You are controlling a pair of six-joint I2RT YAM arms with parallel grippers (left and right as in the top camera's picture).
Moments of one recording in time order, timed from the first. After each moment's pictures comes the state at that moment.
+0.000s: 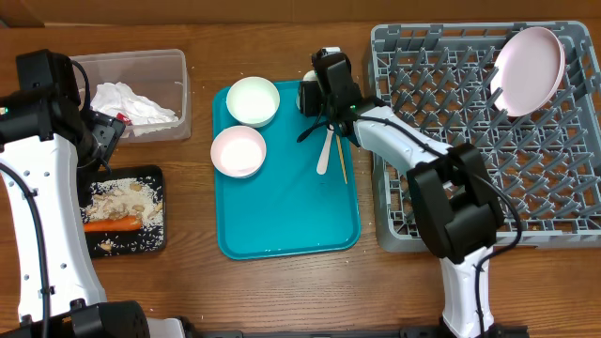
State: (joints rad) left arm 0.28 1.58 1.69 -1.45 -0.20 -0.97; right arm 0.46 2.19 1.57 -0.15 0.06 0.33
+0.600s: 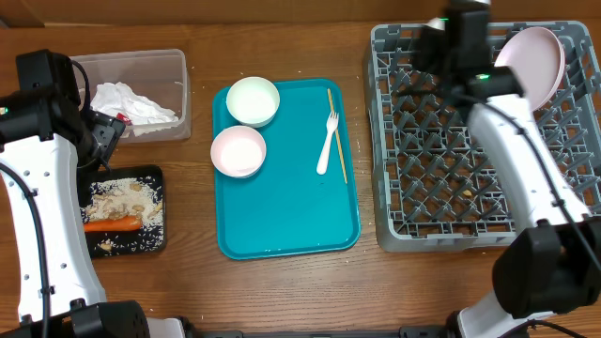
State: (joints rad) left arm 0.28 1.58 1.69 -1.45 -0.20 -0.97; right arm 0.10 1.78 1.58 -0.50 0.22 0.33
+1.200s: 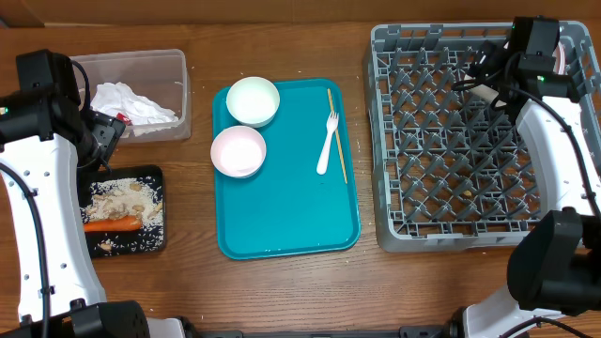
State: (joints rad) left arm 0.28 1.58 1.69 -1.45 -0.20 -0.97; right arm -0.13 1.79 1.53 -0.55 0.25 0.33
